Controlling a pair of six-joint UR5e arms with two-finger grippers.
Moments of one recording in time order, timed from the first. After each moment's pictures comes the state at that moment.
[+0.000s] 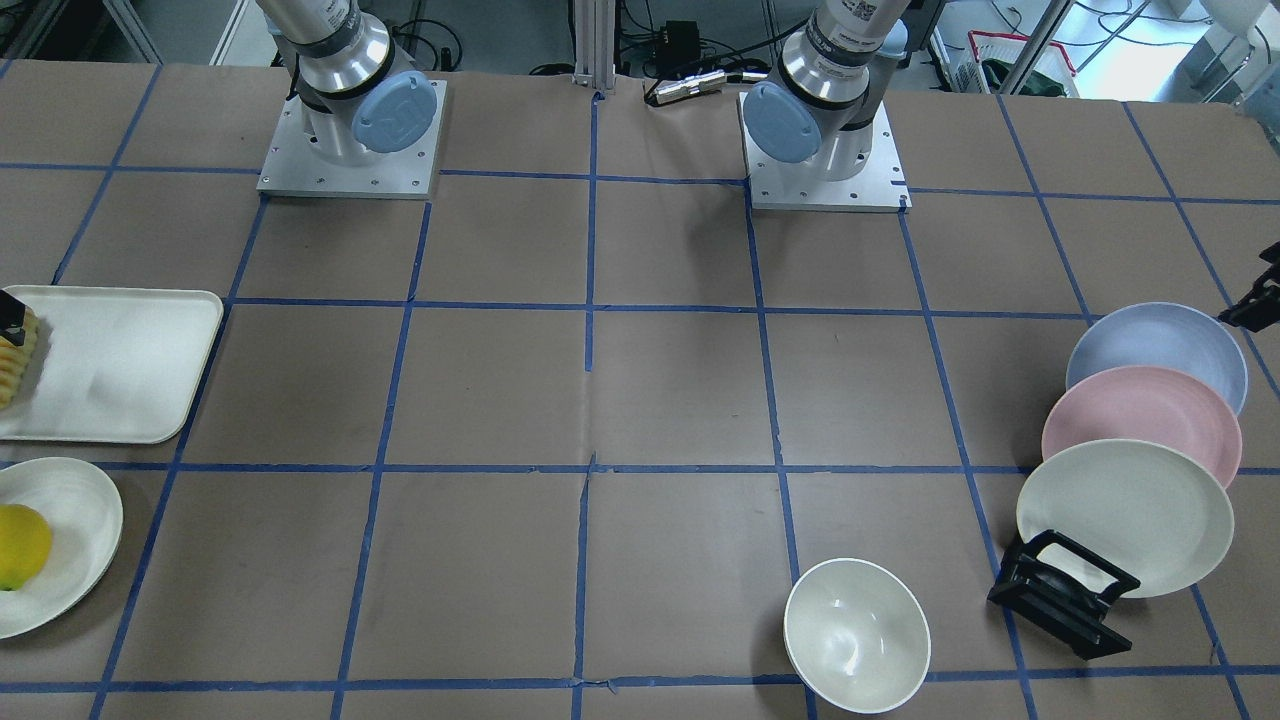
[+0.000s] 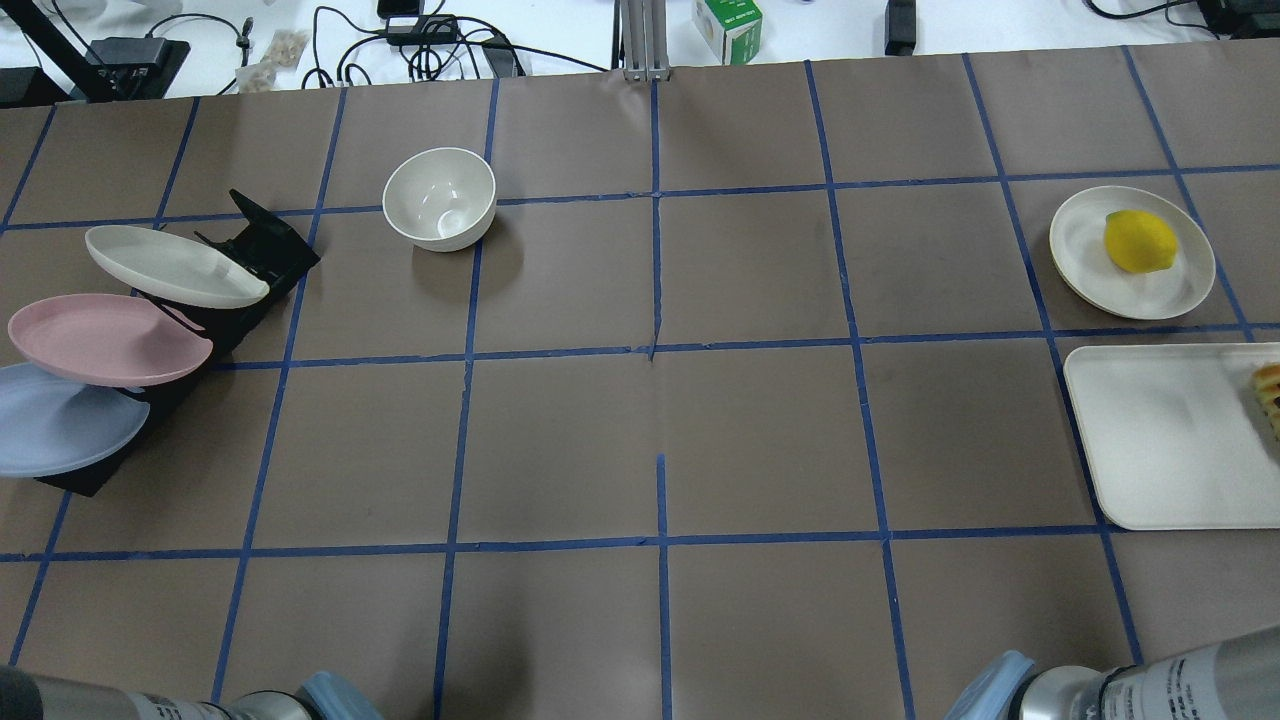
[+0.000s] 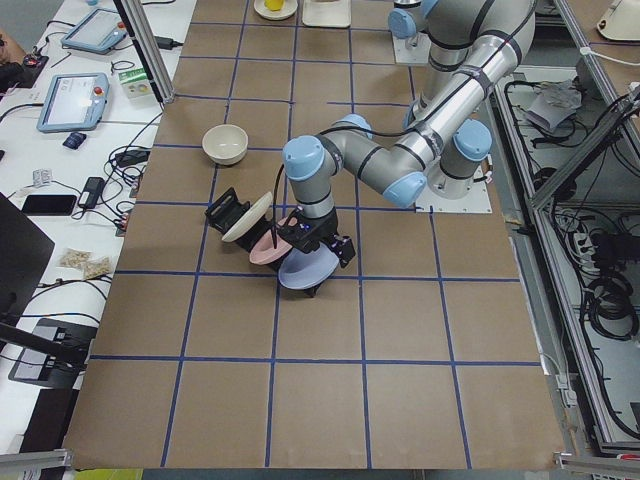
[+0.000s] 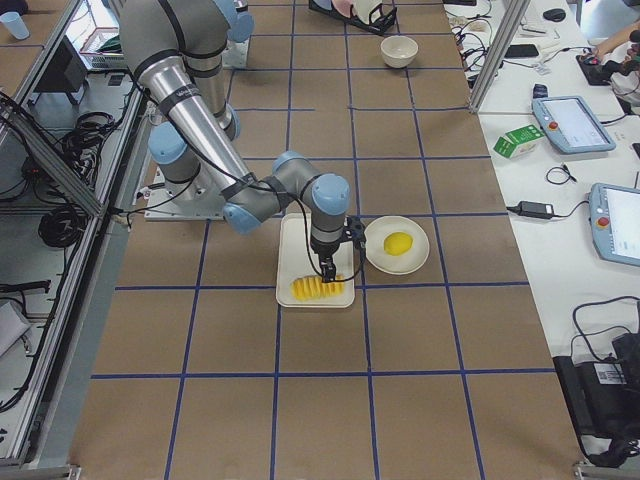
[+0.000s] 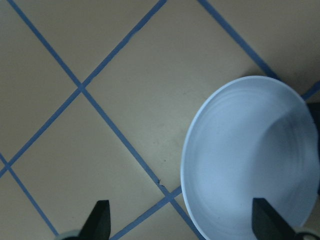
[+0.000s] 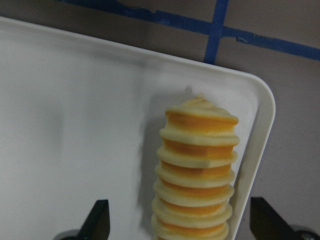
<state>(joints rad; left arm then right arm) -0.74 -1.80 -1.73 -1.19 1.91 -0.03 0.71 -1.26 1.94 -2.30 -1.68 -1.06</state>
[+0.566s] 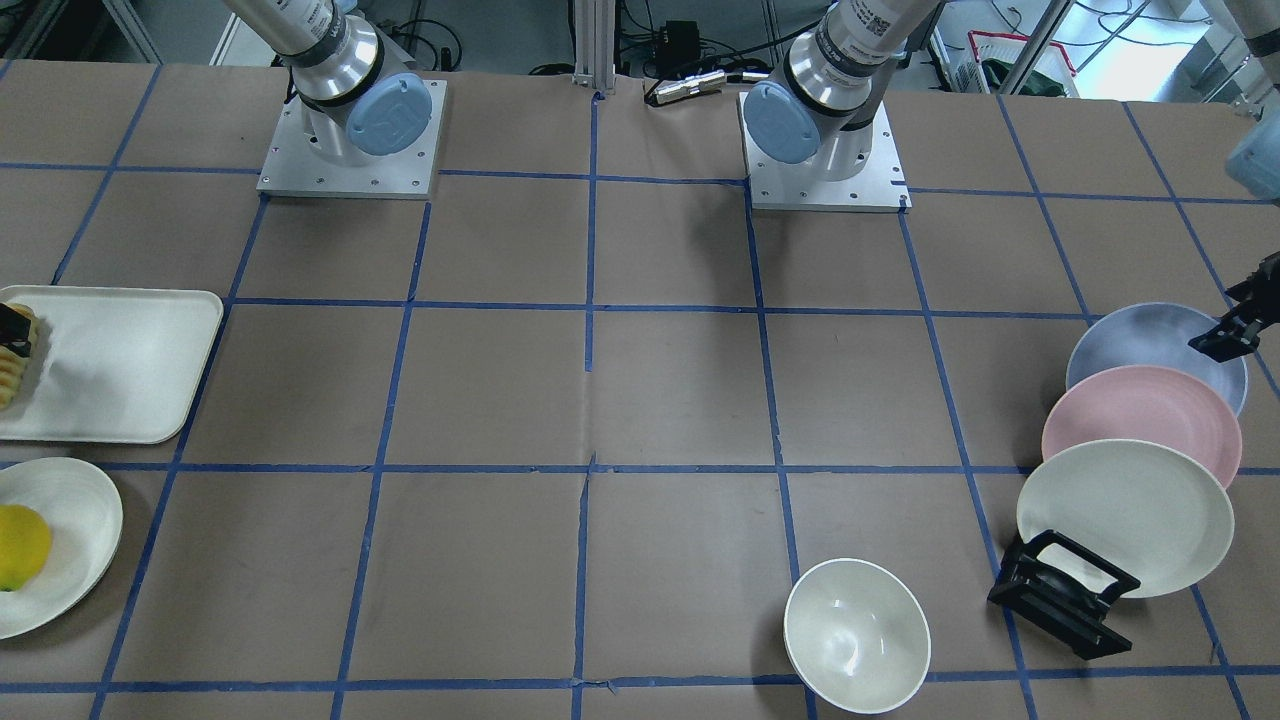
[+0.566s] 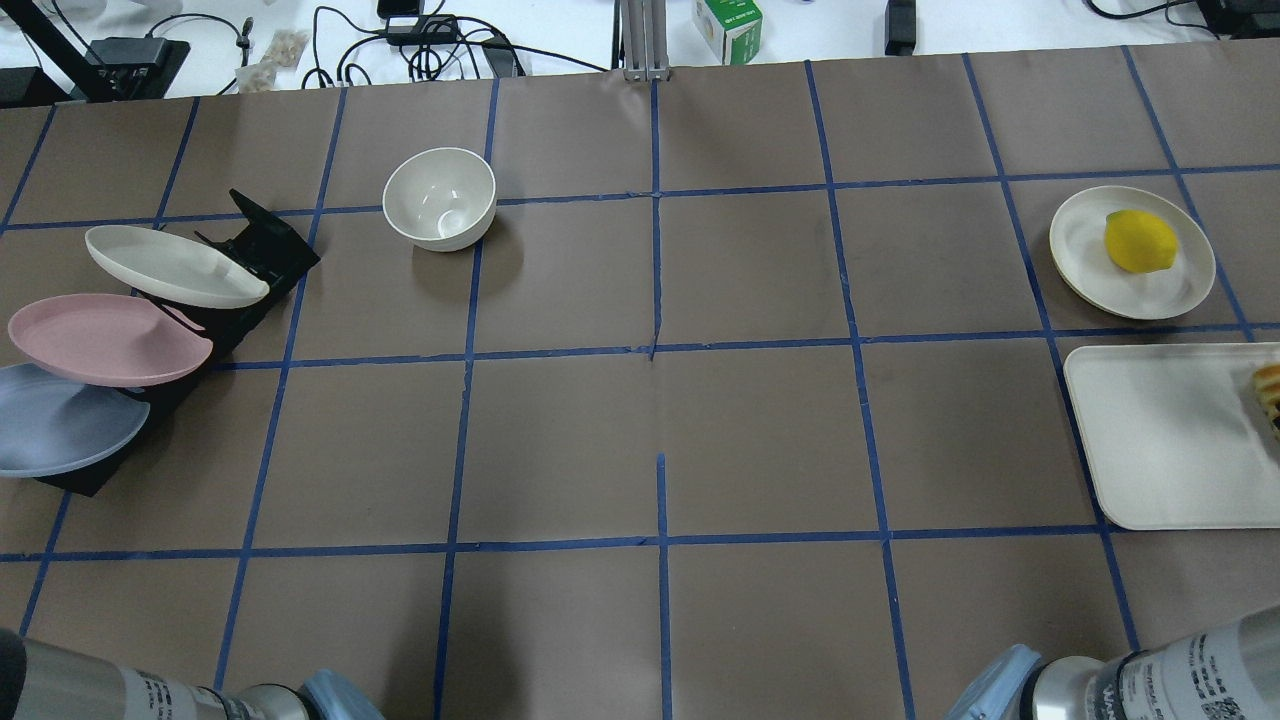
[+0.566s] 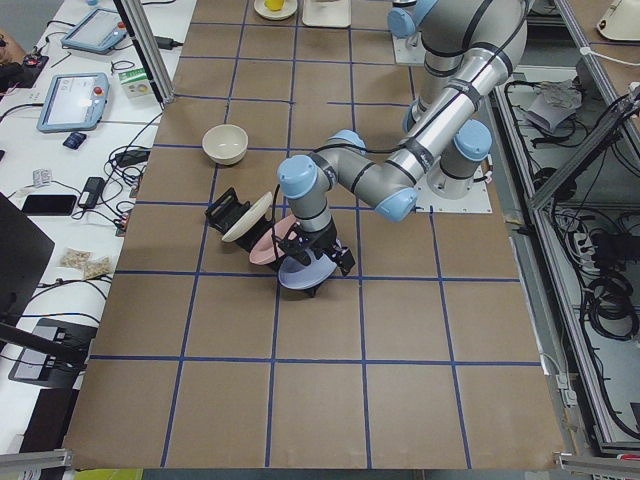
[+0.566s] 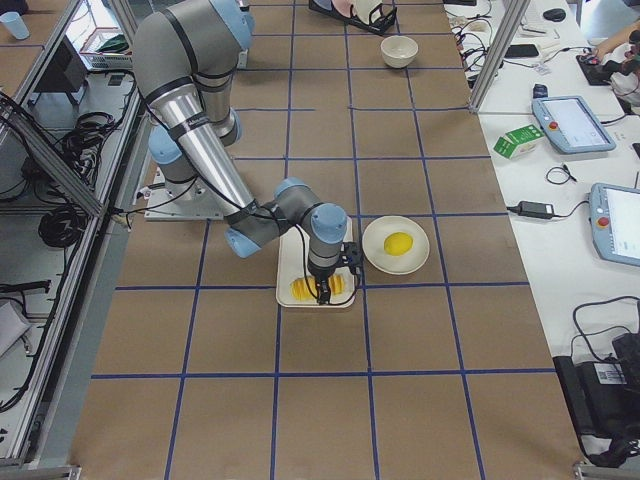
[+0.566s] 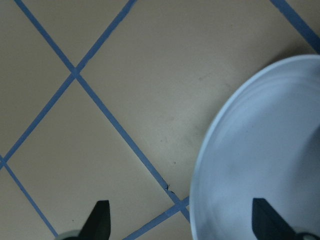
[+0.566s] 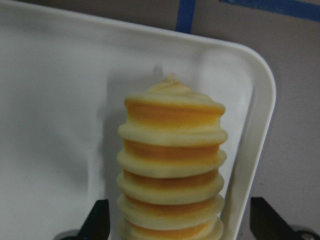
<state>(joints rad) -0.74 -1.91 -1.72 -1.14 1.92 -0.02 0.67 -1.18 1.94 -2.35 -1.69 -1.05</state>
